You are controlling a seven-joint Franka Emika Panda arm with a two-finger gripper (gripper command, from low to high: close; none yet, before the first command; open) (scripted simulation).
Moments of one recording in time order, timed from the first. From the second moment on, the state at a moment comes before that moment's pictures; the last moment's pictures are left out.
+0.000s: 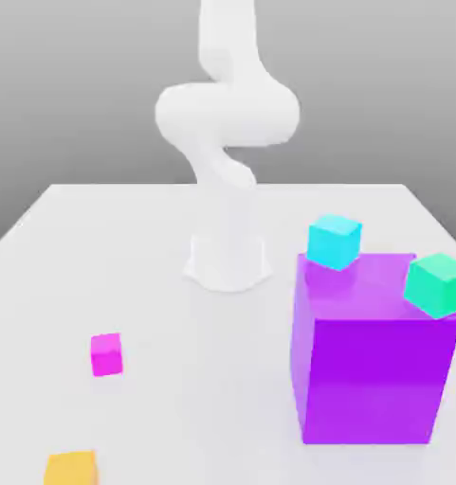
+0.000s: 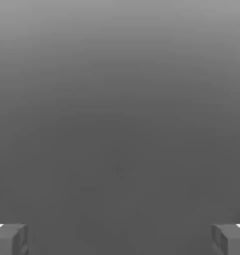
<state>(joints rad) -0.06 -0.73 0.00 -2.36 -0.01 2.36 0.88</state>
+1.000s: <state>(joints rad) -0.58 0.26 -0.01 -2.86 0.07 3.13 1.49</state>
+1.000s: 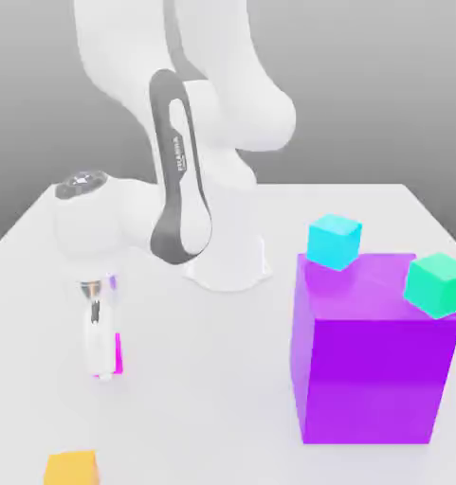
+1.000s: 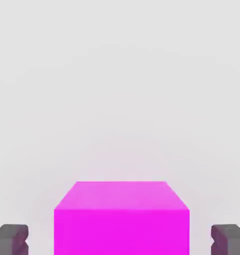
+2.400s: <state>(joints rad) 0.06 -0.72 0.41 -2.79 0.31 2.10 1.79</state>
